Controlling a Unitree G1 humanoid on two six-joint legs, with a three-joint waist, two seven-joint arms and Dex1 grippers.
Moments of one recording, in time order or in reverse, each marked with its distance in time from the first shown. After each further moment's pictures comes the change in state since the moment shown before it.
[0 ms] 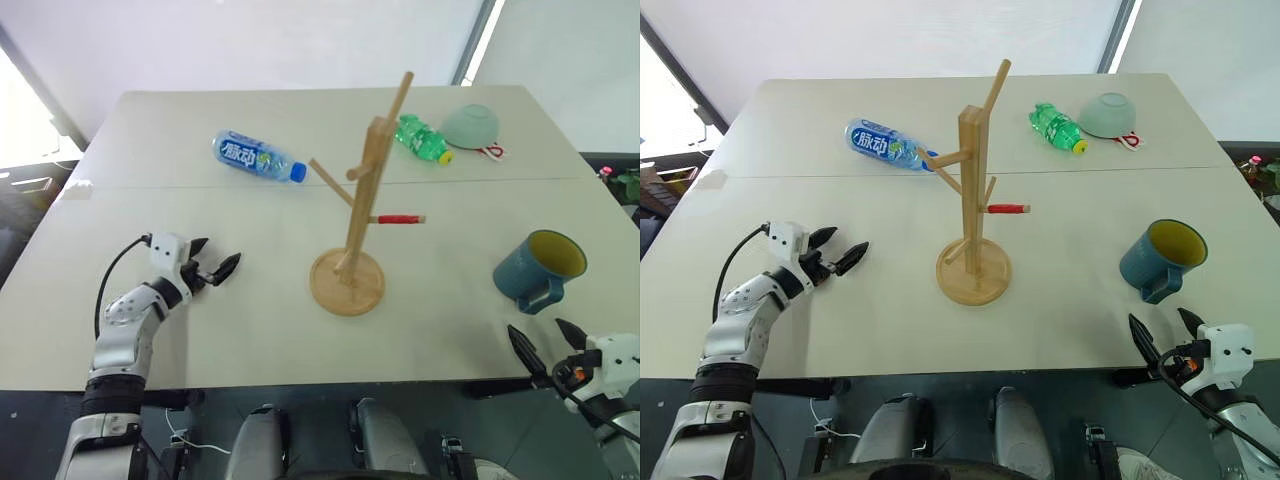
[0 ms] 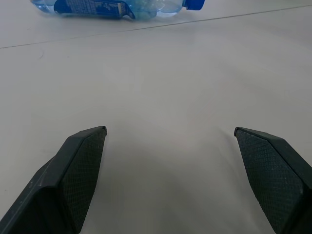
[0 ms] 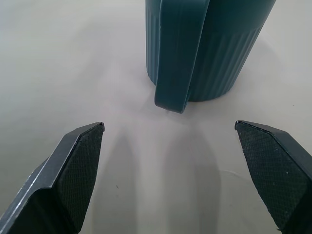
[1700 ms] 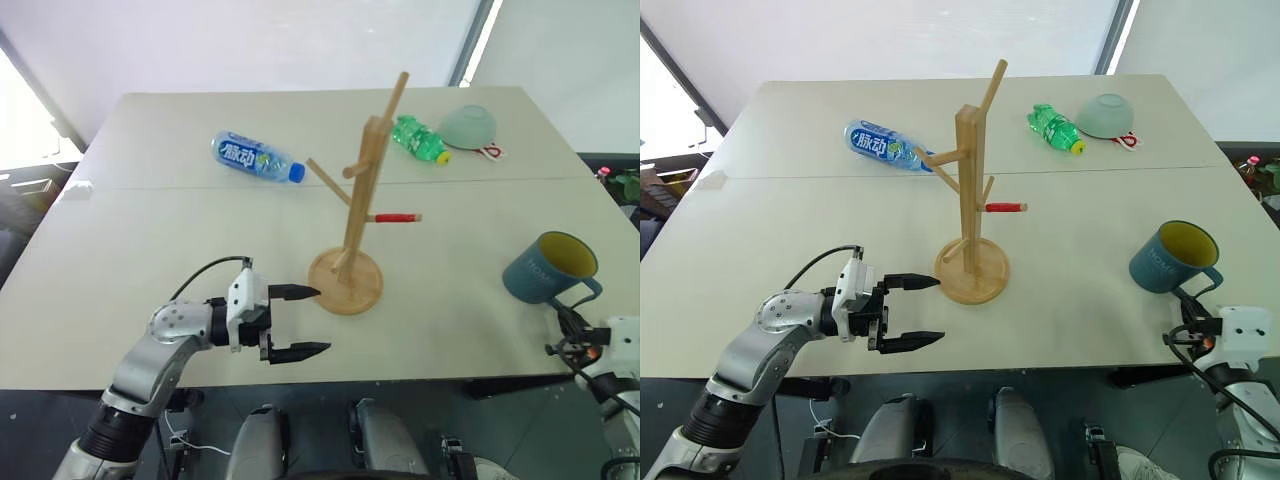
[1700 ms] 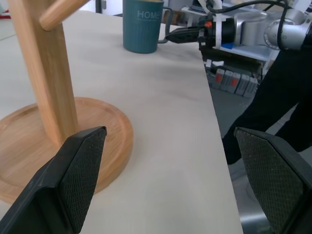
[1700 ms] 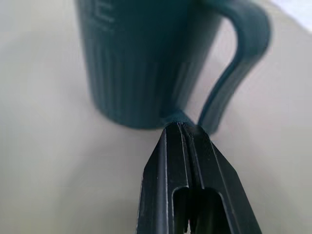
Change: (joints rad) left arm 0.137 0.078 -0.348 -0.571 -0.141 0.141 -0.432; right arm -0.142 -0.015 -0.049 0.130 -0.088 -0.024 -0.126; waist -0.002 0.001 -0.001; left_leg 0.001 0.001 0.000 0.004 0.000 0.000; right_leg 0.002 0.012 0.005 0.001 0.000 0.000
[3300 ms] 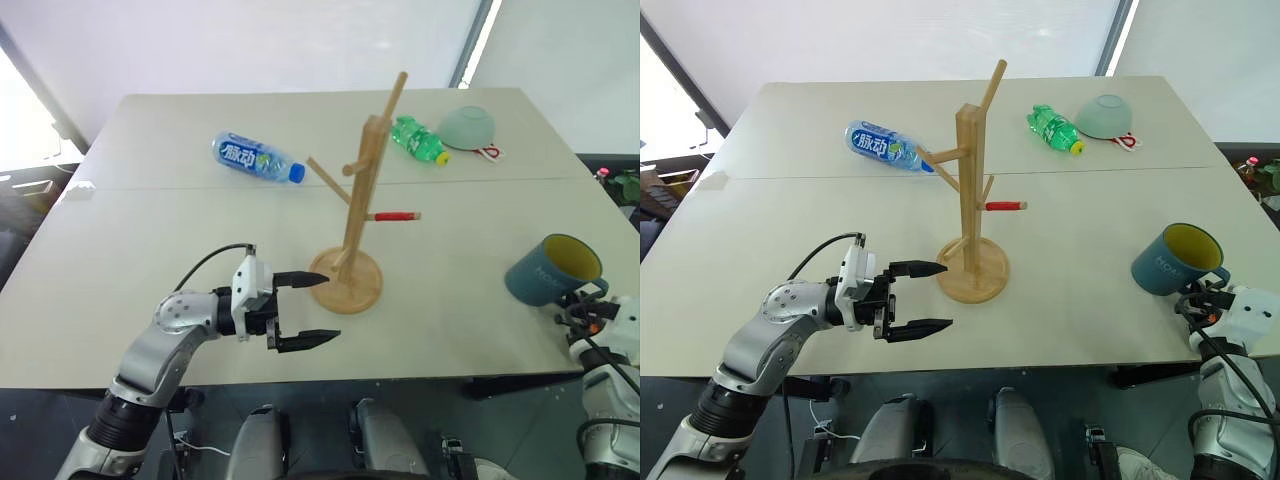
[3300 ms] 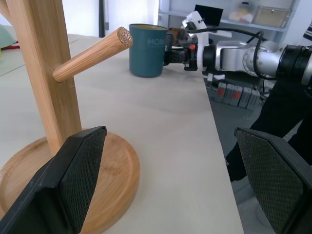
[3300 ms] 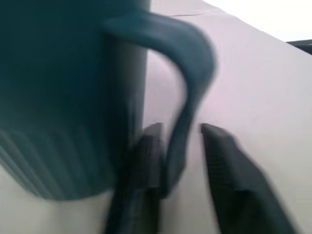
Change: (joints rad) left arm -0.056 -0.019 0.002 -0.015 -0.048 0.017 0.037; right arm -0.224 0.040 -0.022 0.170 0.033 0.018 -0.159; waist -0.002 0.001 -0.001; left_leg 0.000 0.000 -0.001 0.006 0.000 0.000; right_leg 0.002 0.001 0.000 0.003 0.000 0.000
